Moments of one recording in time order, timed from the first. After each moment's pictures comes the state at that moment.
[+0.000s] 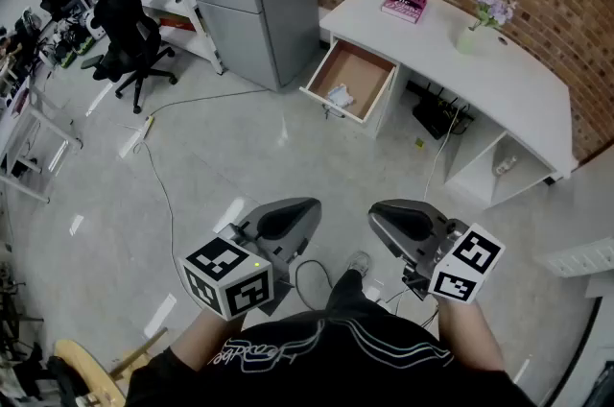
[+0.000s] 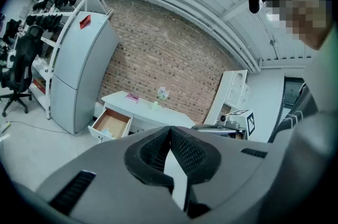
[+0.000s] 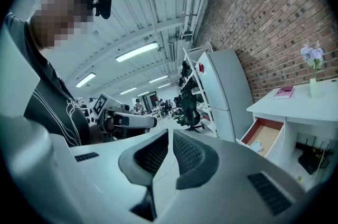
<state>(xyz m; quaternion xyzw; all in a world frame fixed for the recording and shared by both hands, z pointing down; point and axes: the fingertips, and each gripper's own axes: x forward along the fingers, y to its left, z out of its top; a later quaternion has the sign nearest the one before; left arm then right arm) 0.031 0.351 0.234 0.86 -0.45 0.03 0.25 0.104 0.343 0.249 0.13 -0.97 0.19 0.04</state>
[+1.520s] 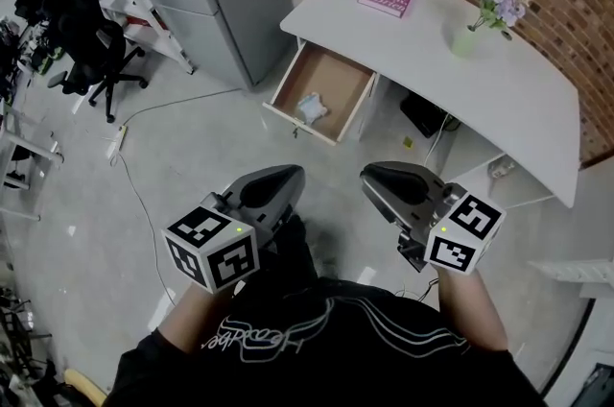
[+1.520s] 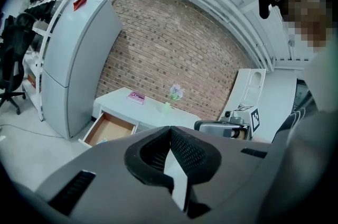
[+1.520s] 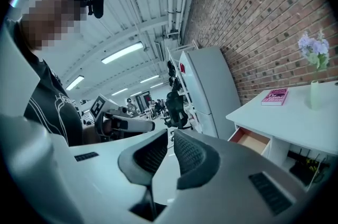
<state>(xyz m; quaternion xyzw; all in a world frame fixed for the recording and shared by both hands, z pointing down) 0.048 0.059 0.287 0.85 -0.45 0.04 0.27 0.129 0.047 0.291 0.15 -0.97 0.20 0.05</state>
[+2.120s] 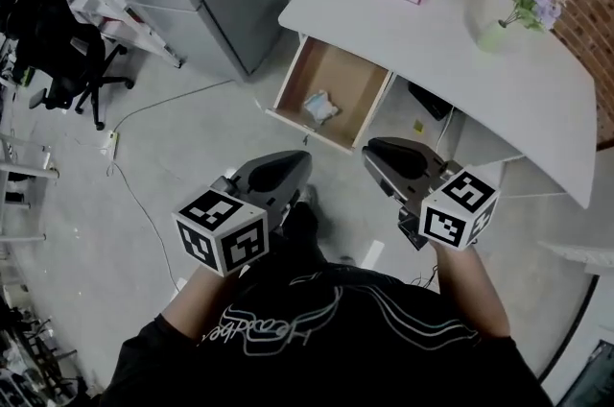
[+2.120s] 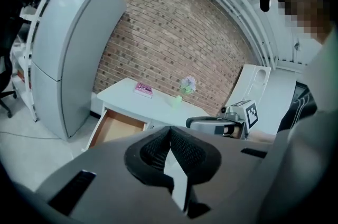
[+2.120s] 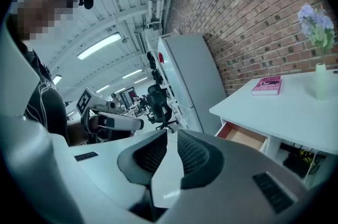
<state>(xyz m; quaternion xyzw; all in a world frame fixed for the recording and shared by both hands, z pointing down) -0.031 -0.091 0.357 0.85 -0.42 0.09 0.30 0.046 -0.114 0.371 0.22 -0.94 0.24 0.09</state>
